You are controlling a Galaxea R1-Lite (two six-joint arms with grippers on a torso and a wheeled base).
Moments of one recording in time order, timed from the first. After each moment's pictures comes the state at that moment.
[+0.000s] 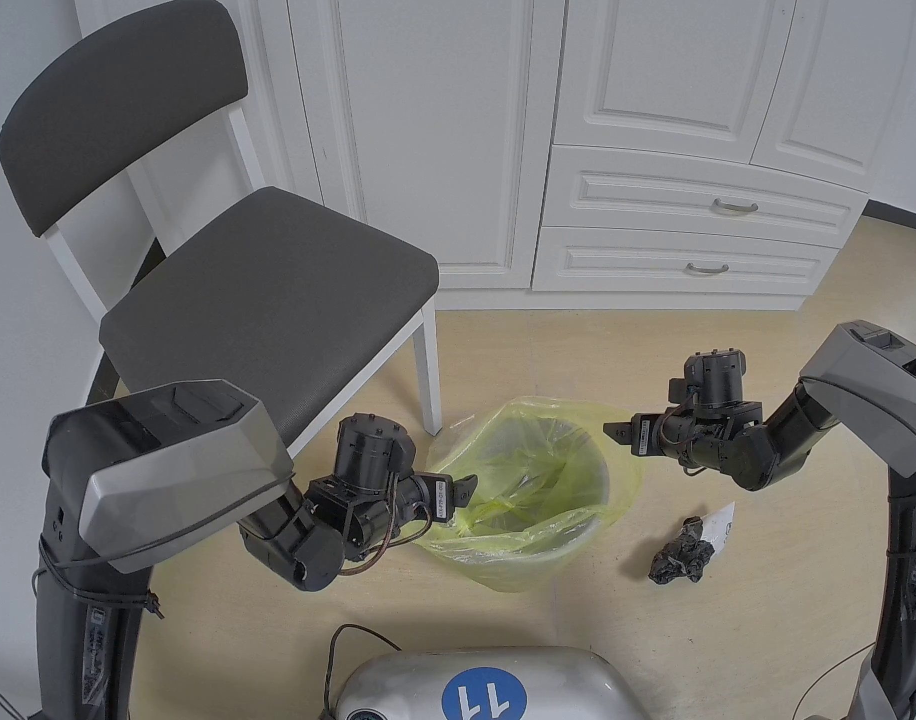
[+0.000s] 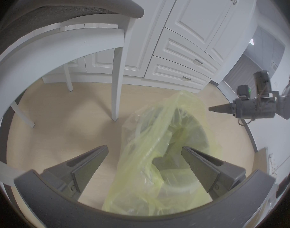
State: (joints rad) left arm -0.56 2.41 -1.01 -0.91 0.06 -0.28; right arm 0.23 2.32 -1.11 -0.69 0.00 0.17
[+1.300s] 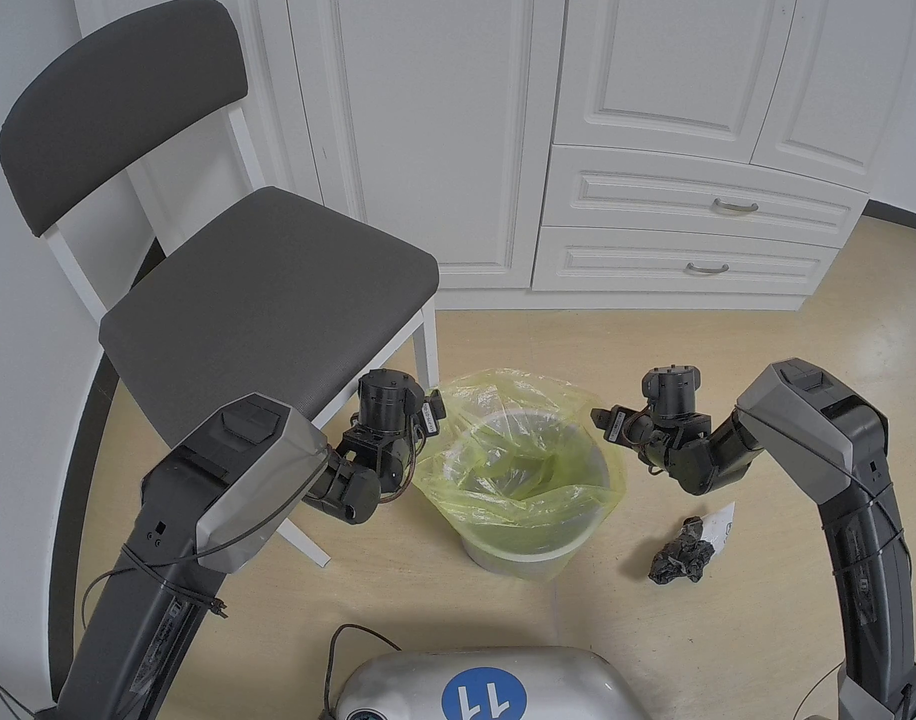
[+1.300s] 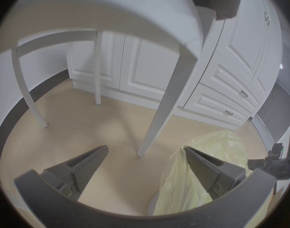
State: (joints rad) left arm -0.46 2.75 -1.70 -0.75 0.36 -0.40; right arm 0.24 2.63 -1.47 -0.70 -0.16 0.42
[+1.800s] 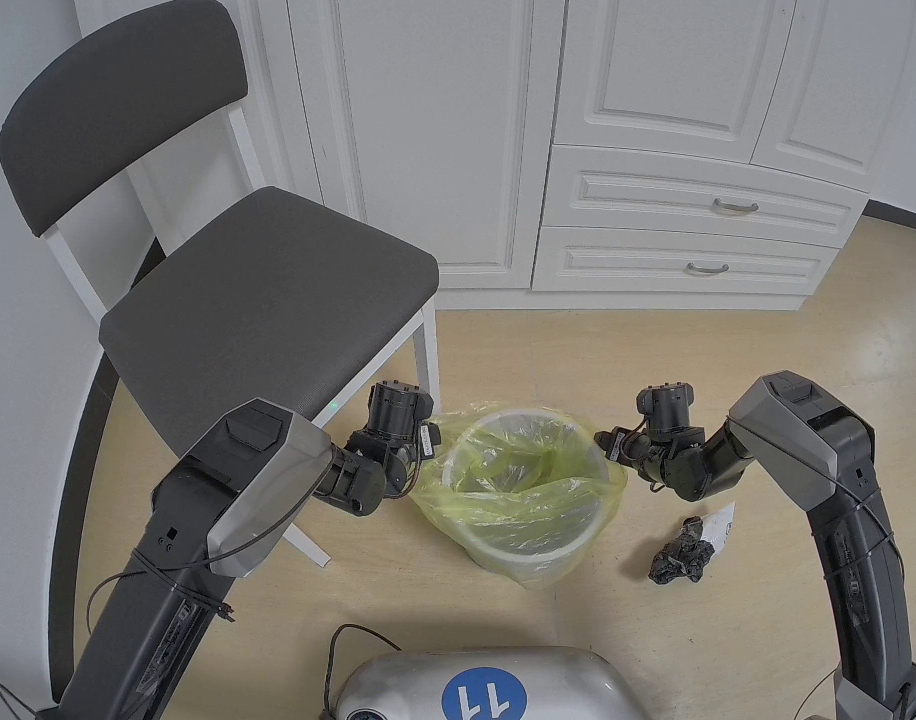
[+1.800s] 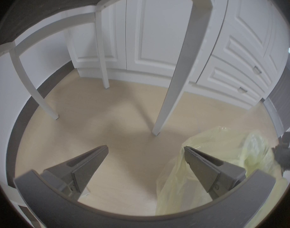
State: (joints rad) left arm -0.45 2.81 -1.82 -0.45 0.39 -0.40; right arm 0.22 2.70 -1.53 -0.61 -0.18 0.42
